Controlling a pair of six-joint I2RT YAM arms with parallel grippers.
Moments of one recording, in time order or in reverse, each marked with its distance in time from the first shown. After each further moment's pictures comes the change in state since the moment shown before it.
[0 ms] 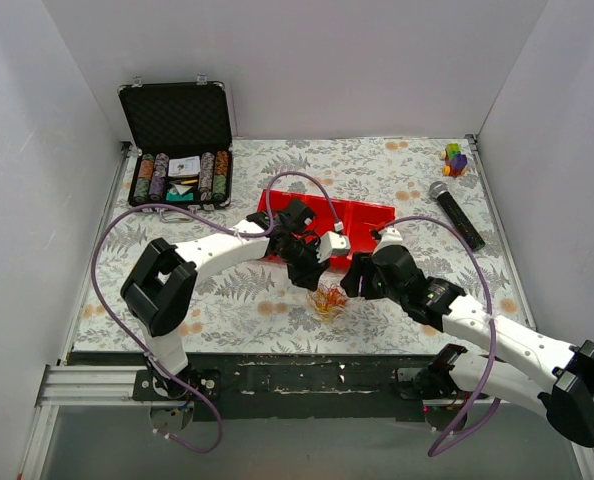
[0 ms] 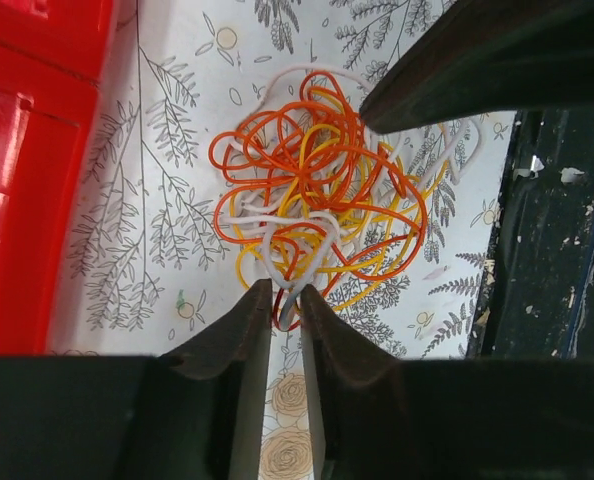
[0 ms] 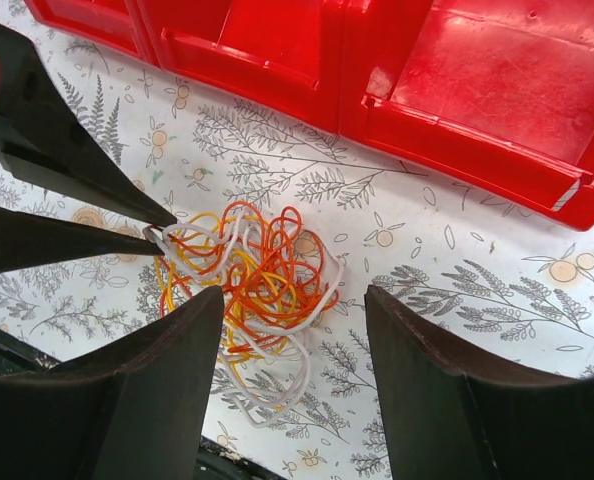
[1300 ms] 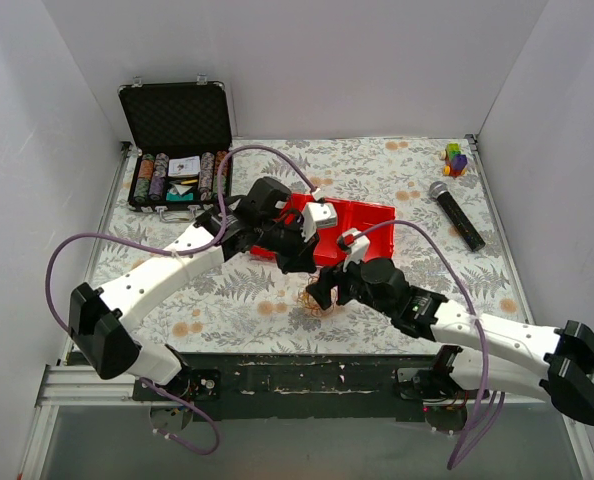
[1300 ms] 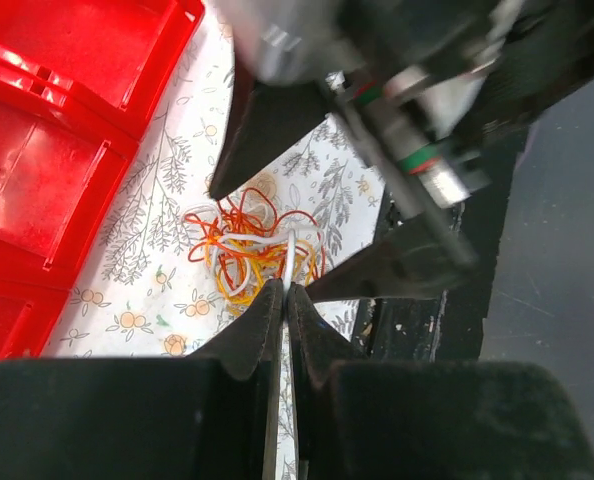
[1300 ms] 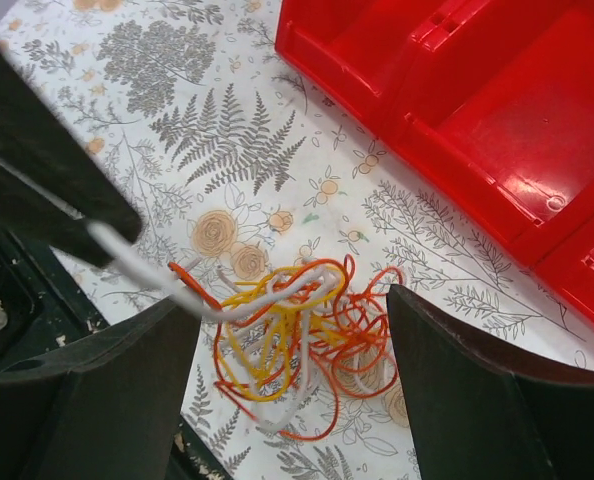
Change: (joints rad) left arm -0.008 -0.356 0.053 -0.078 -0.013 -0.264; right arm 0.193 0.031 -0.067 0.412 -0.060 -0.227
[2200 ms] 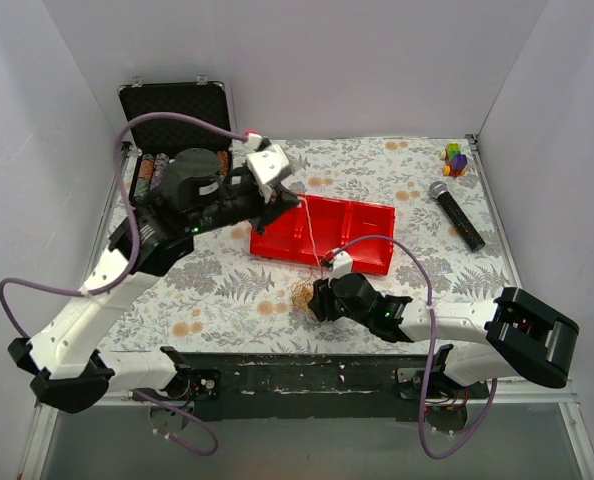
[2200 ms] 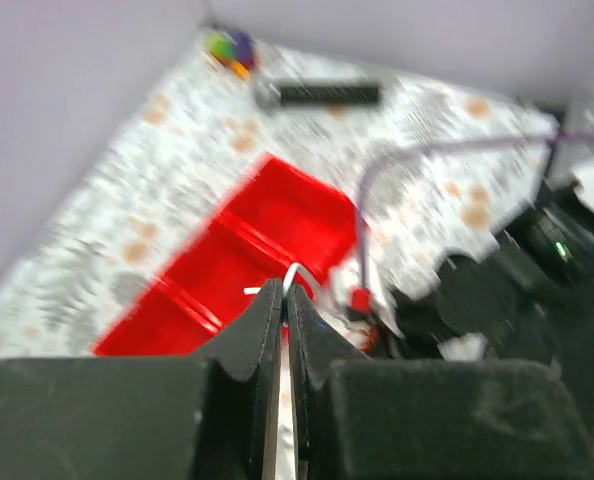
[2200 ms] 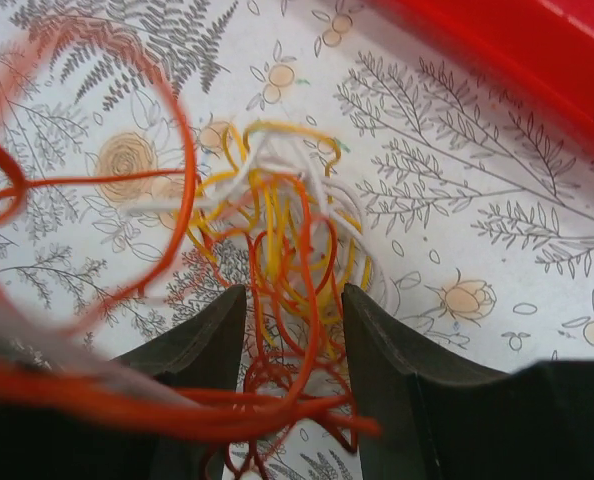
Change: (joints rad) left arm -0.002 -0.201 0.289 0.003 -0.232 -0.035; right arm 0.084 0.326 -0.050 0.160 0.114 0.103
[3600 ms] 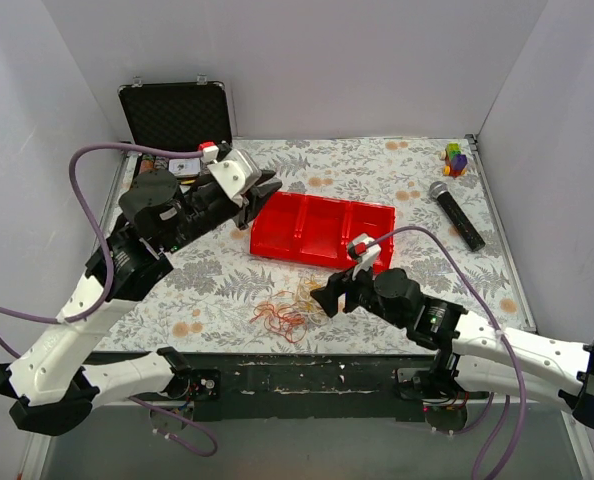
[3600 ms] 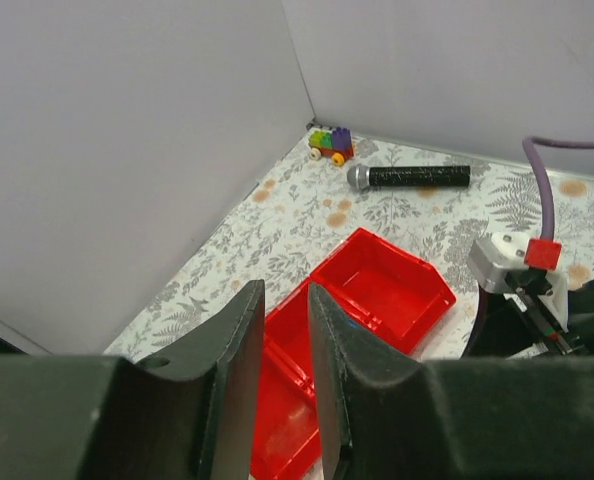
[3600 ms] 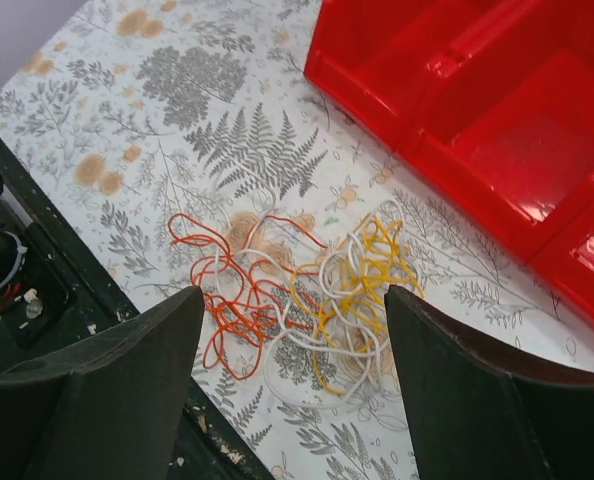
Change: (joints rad) left arm 0.000 -0.200 -0.127 0.305 -0.204 0.086; right arm 0.016 -0.476 0.026 -0.237 -0.004 -0.106
